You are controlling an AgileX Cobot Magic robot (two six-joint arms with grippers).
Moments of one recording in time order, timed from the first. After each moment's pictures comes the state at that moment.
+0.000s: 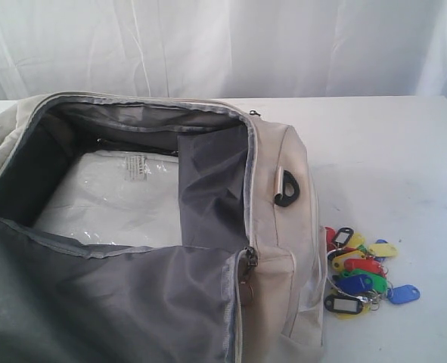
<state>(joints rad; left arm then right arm) 0.18 0.00 0.02 -0.10 0.42 0.13 0.11 0.01 0.00 -0.07 0.36 0.03</state>
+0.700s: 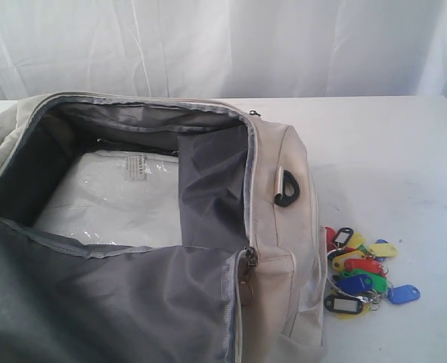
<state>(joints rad) 0.04 0.00 0.02 -0.10 0.42 0.13 0.11 0.01 0.00 -0.07 0.36 0.03</state>
